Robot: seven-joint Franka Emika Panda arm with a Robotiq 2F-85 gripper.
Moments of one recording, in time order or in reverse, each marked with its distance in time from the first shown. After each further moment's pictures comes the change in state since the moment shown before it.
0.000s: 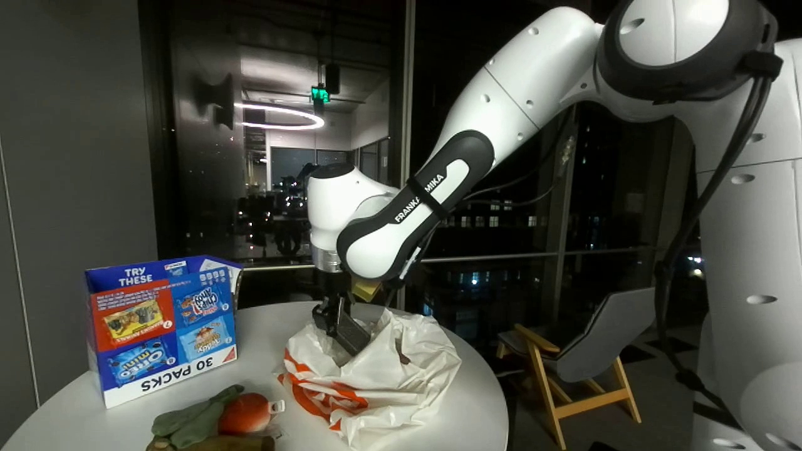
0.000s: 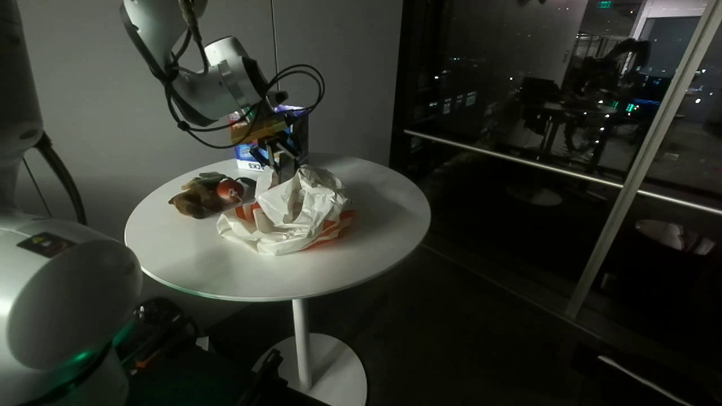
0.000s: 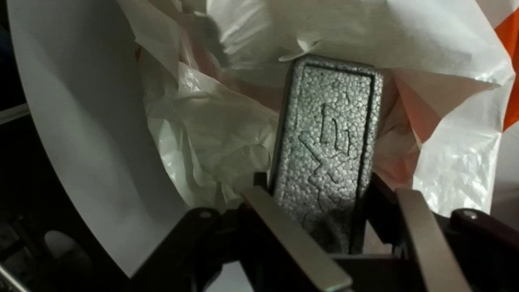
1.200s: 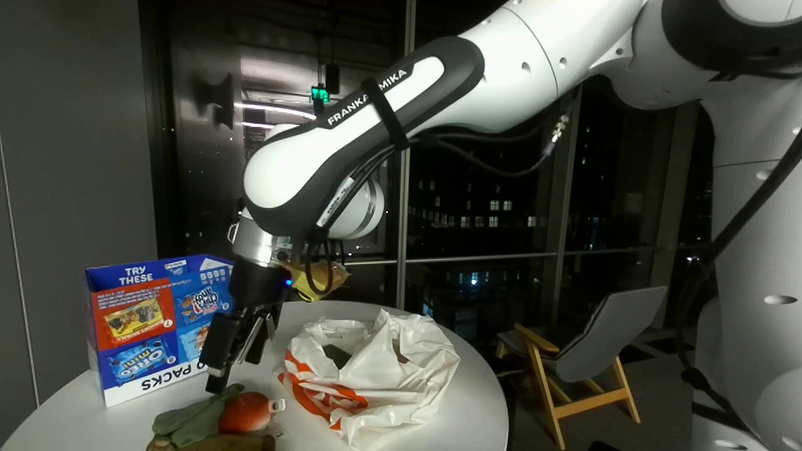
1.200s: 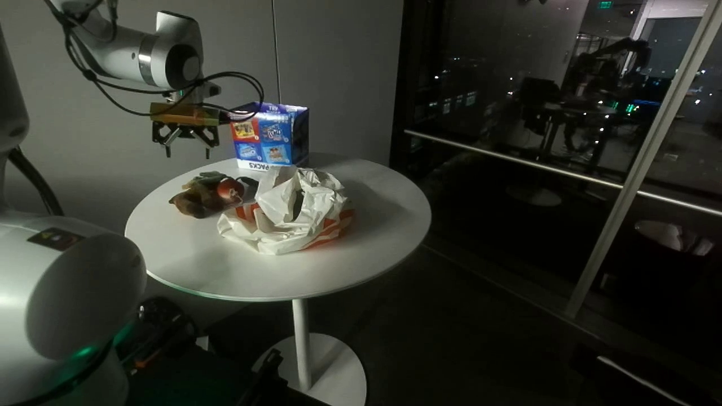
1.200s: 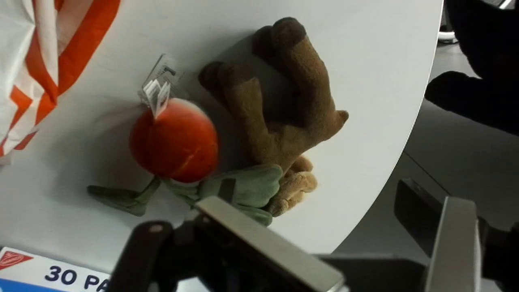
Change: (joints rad) arm 0.071 -0.064 0.241 0.004 0.776 -0.064 -0.525
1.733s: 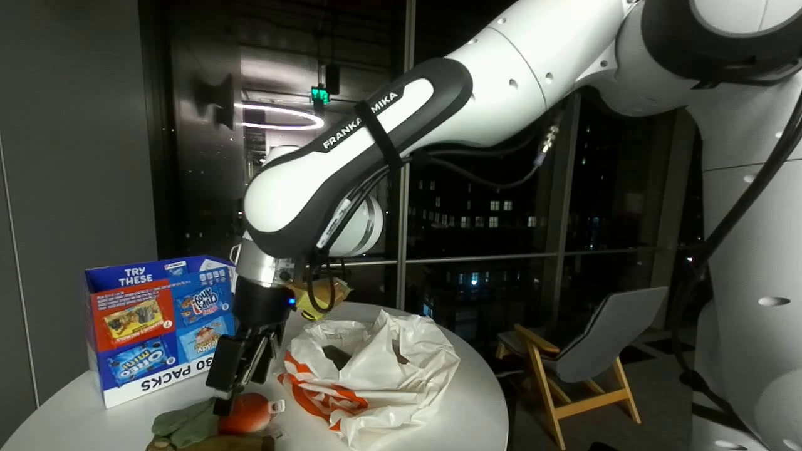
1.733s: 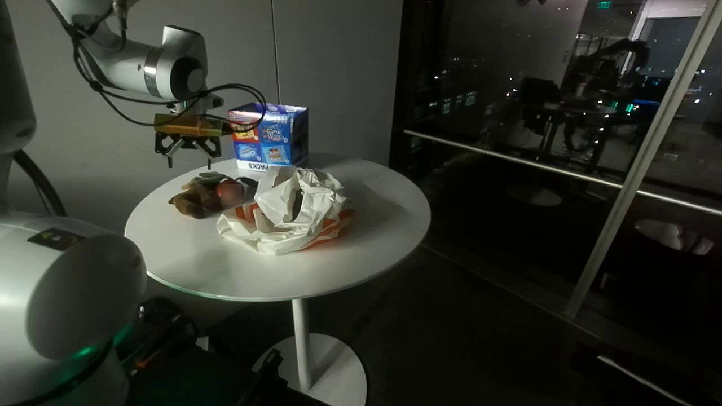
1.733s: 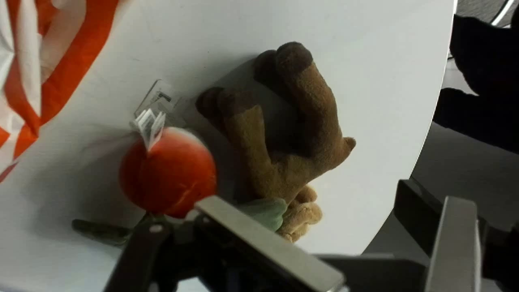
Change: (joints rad) arm 0.003 0.045 -0.004 -0.013 0.001 0.009 -0.017
